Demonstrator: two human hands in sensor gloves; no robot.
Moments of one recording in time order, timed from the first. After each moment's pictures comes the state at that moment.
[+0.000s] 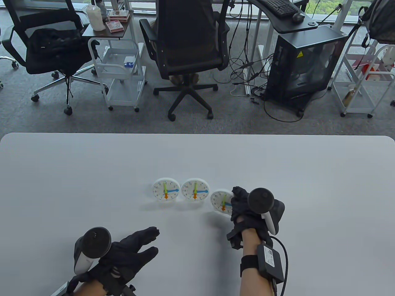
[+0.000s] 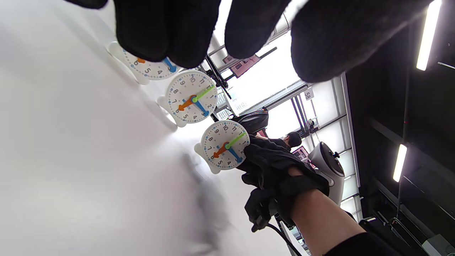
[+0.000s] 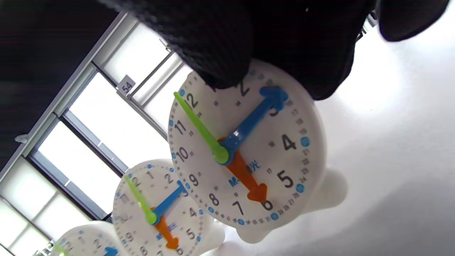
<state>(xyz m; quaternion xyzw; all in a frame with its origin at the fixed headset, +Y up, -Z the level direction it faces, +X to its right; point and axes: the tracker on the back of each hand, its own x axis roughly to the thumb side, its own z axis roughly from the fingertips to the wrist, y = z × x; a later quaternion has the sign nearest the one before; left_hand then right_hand) -0.245 -0.715 -0.279 -0.10 -0.21 0.49 0.84 0.156 -0.731 -0.403 -0.06 -0.06 0.92 0.38</state>
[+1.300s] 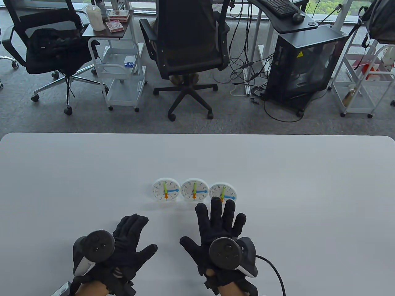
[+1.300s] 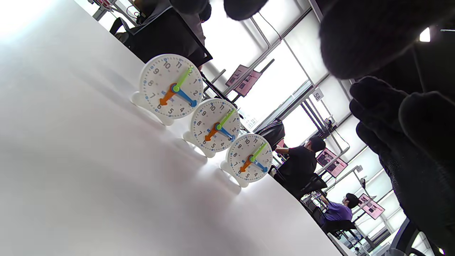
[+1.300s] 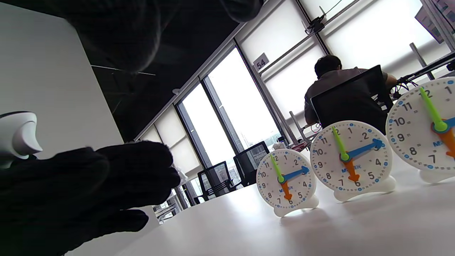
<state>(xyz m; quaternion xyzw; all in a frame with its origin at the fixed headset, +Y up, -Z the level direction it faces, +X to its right) -0.249 -0.712 -0.279 -0.02 -0.18 0.39 0.90 0.047 -0.670 -0.266 0.22 -0.13 0.93 0.28</state>
